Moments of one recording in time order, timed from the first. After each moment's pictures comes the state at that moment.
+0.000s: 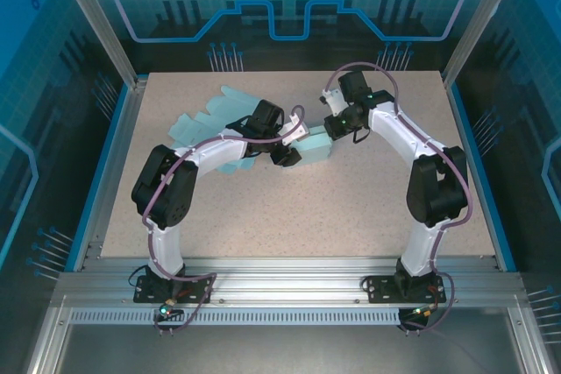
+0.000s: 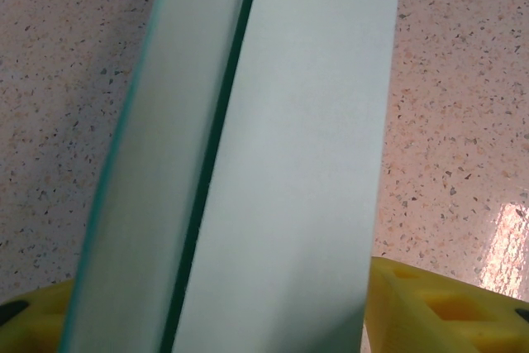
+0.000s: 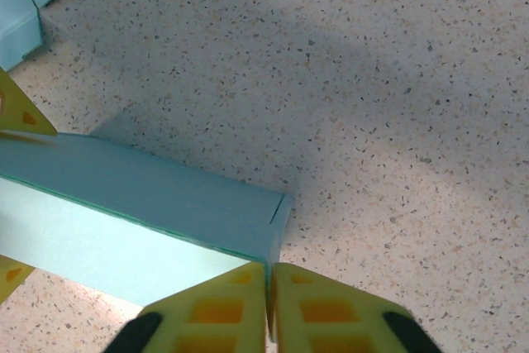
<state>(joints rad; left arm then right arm) -0.51 1.93 1.37 -0.32 0.30 0.46 0.31 1.86 1.58 -0.79 -0.16 -0.14</state>
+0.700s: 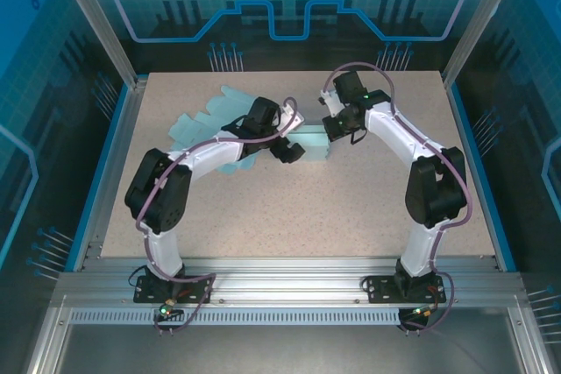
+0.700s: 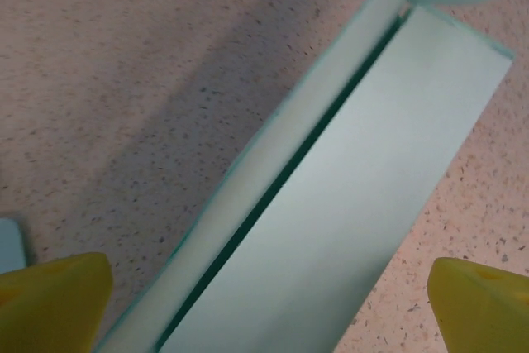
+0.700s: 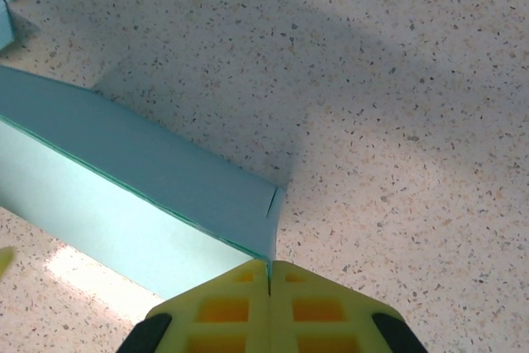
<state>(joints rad) -0.51 1.85 1.31 -0.19 0.17 0.28 0.35 1.86 1.60 -0.84 -0.07 -0.09</state>
